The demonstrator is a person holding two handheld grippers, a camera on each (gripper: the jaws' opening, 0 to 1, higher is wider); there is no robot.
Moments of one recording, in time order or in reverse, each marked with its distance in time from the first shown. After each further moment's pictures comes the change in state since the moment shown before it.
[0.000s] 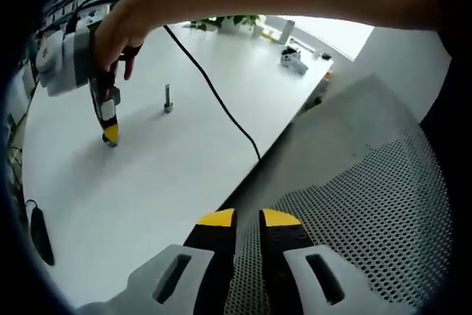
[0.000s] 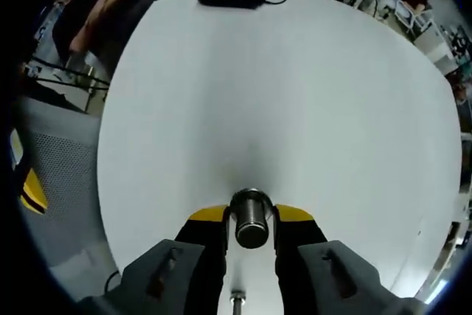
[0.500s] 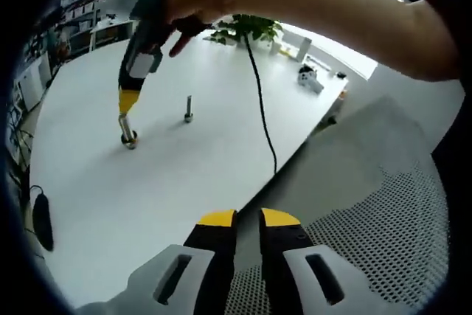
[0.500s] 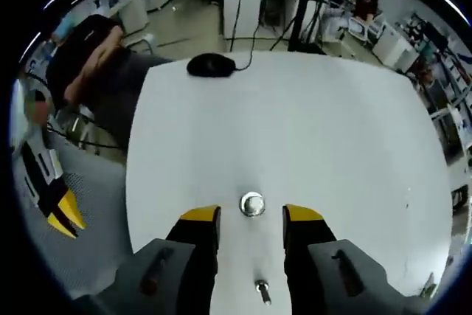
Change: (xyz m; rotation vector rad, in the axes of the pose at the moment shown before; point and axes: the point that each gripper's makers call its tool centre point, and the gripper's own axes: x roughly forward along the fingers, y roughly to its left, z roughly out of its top) left arm -0.007 0.016 0.009 -0.076 -0.091 0.087; right arm -0.101 0.023 0.003 0.218 -0.368 -0.092
